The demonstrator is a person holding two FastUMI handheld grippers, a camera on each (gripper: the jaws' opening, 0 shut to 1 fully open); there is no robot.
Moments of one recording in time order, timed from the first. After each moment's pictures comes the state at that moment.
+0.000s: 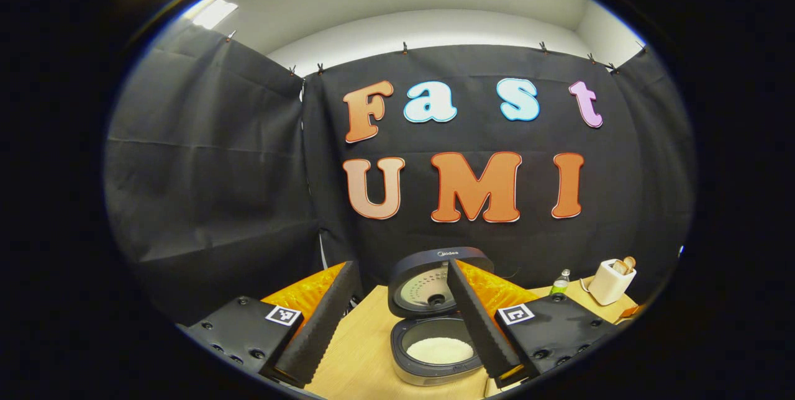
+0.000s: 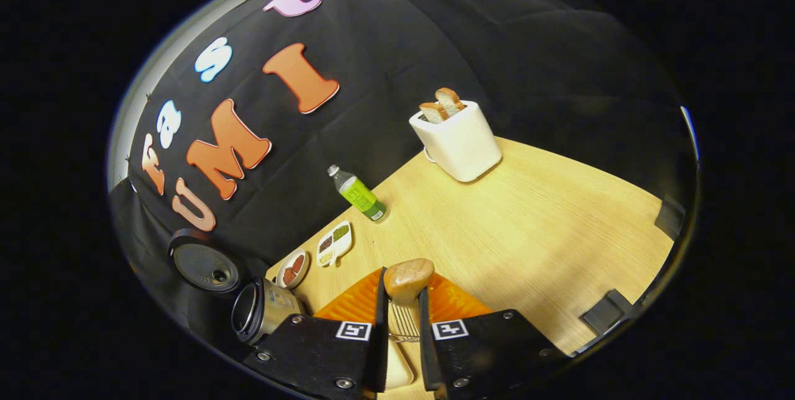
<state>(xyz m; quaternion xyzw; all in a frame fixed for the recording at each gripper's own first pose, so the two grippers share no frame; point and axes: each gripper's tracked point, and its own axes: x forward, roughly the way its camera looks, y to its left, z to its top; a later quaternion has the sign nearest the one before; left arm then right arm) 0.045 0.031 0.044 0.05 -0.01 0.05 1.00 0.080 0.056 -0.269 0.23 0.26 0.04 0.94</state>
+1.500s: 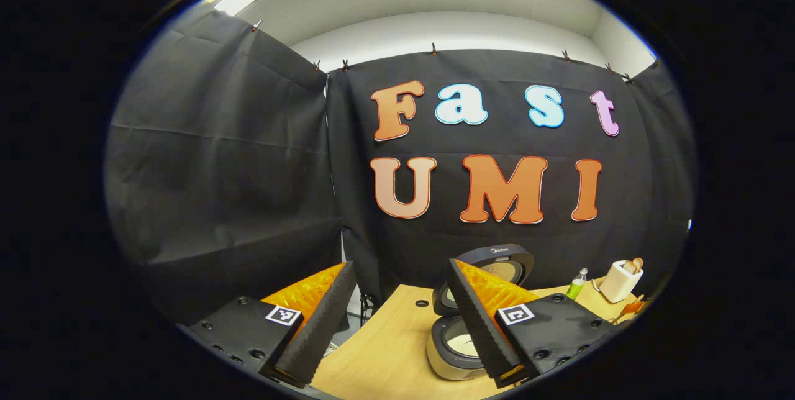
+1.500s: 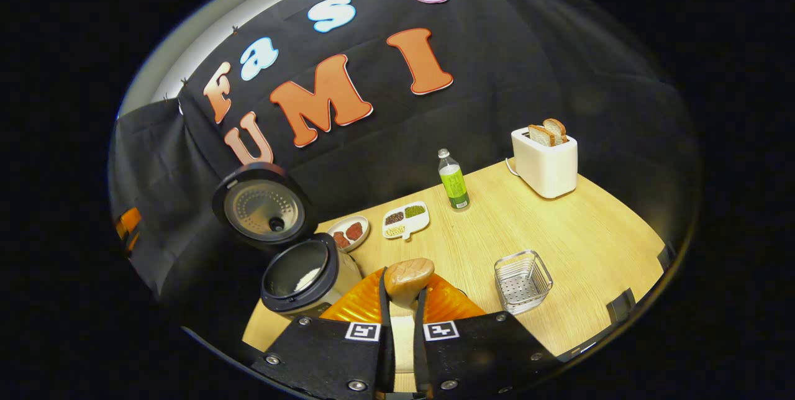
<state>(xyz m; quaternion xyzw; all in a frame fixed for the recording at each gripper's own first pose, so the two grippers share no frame) 0.035 0.137 0.050 0.04 -0.01 0.06 1.00 -0.001 0.206 -0.209 0.09 0.23 0.15 0.96</state>
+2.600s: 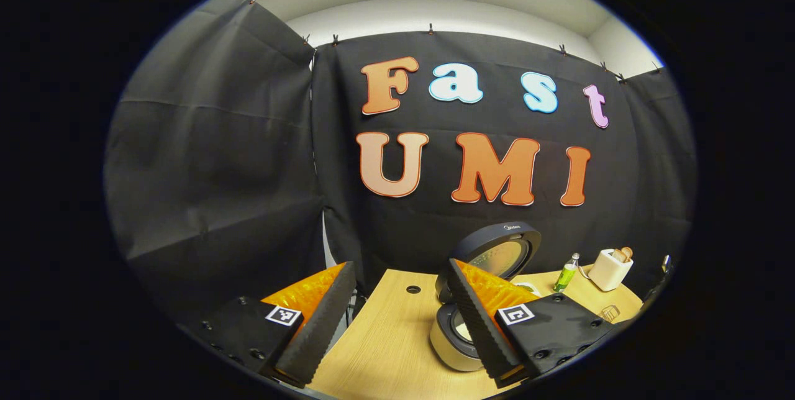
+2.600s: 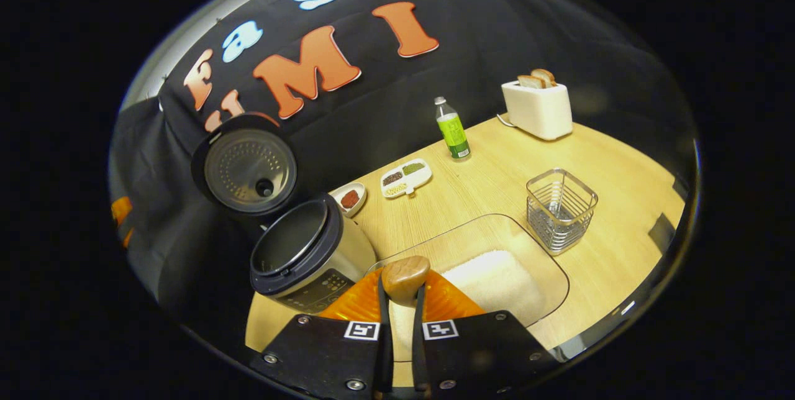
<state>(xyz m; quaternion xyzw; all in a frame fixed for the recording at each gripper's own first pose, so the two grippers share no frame) 0.069 0.172 0.006 0.01 0.04 0.00 1.00 -0.037 0.257 -0.285 0.17 0.29 0.10 0.94</state>
